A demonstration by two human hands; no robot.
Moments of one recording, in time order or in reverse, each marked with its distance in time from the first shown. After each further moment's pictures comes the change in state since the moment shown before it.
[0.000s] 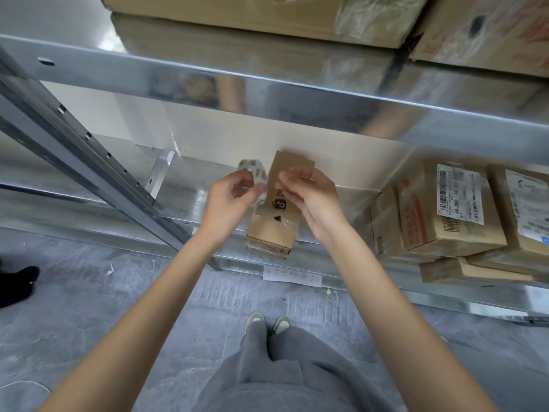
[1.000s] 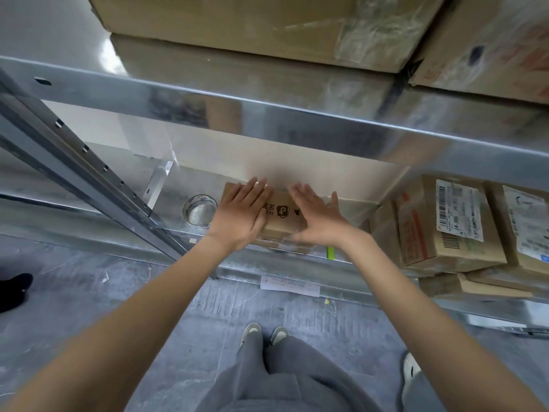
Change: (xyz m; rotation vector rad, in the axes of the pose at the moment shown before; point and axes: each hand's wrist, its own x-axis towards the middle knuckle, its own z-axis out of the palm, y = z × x) left_hand 0.033 -0.069 0.021 0.977 -0.256 0.501; right_hand 0.036 0.004 -0.040 -1.739 -0.420 -0.163
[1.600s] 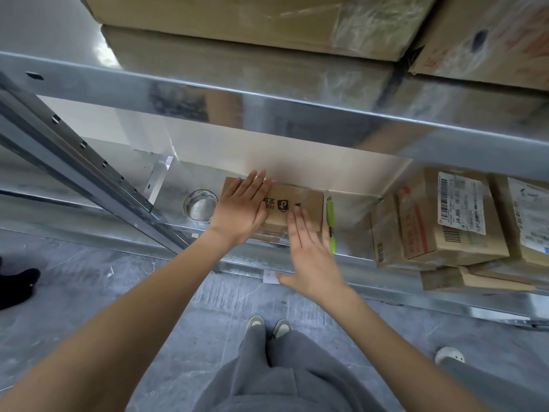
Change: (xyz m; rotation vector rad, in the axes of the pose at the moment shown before) left_hand 0.003 0.003 0.001 0.024 0.007 -0.041; right_hand -0.052 -0.029 0.080 -0.070 0.271 -0.003
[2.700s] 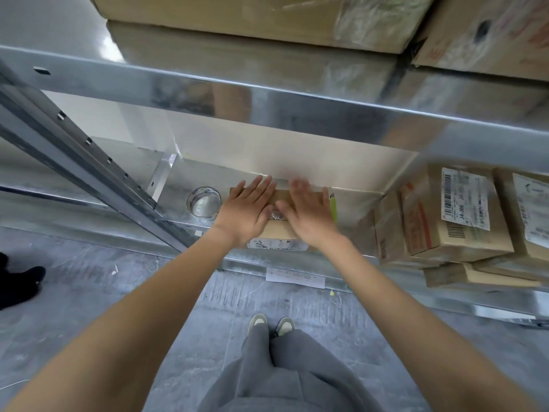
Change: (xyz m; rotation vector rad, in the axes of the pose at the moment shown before) left_hand -0.005 -0.005 0.014 -0.023 -0.136 0.004; right_hand 0.082 0.028 -0.001 0.151 0.008 0.094
